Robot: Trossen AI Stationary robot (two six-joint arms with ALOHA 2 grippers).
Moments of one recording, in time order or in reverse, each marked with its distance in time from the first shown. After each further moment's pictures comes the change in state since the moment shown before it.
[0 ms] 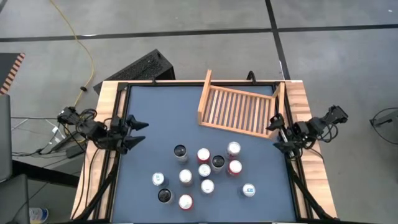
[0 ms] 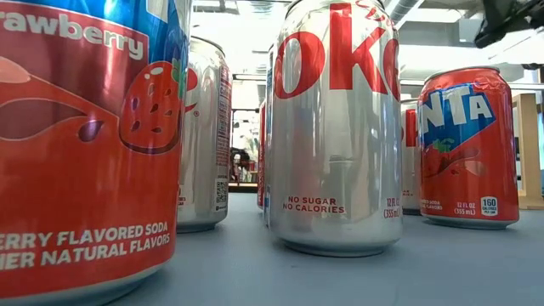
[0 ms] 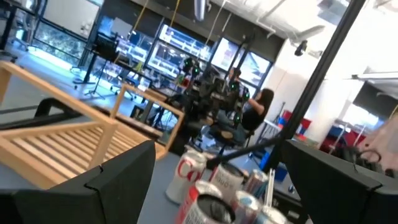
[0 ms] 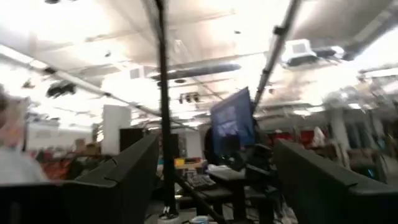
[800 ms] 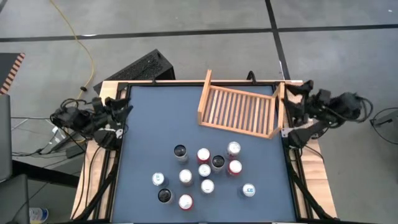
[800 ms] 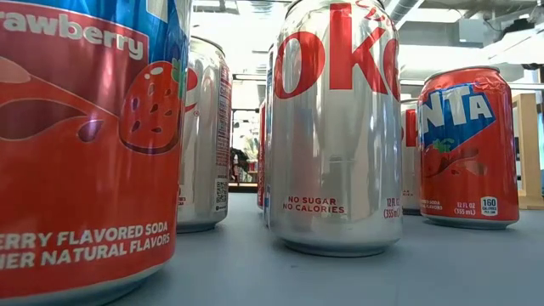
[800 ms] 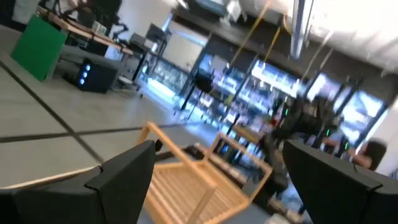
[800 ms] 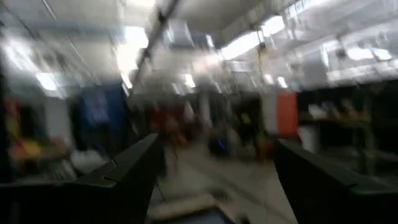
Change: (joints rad) left arm 0.076 0.004 0.326 -0.322 -0.374 0.071; right arm -0.043 0.289 0.752 -0.666 0.563 -0.140
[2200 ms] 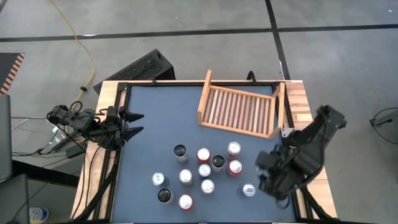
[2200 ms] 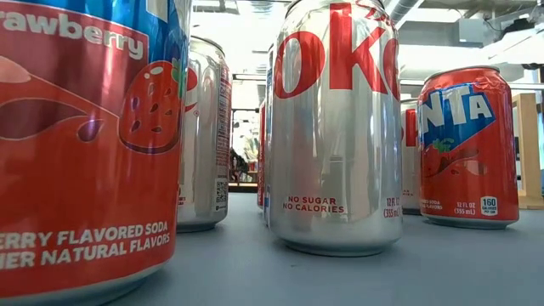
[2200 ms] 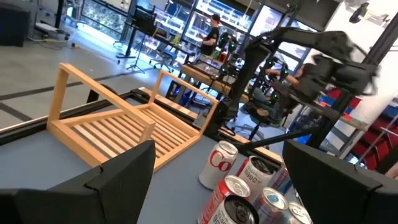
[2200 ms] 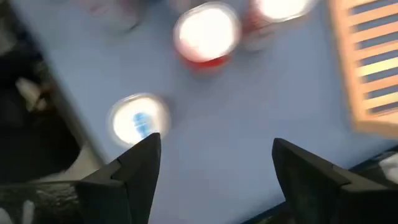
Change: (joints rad) left arm 0.000 0.148 0.003 -0.101 0.341 -0.182; right arm 0.370 1.198 0.851 -1.495 -0.516 1.541
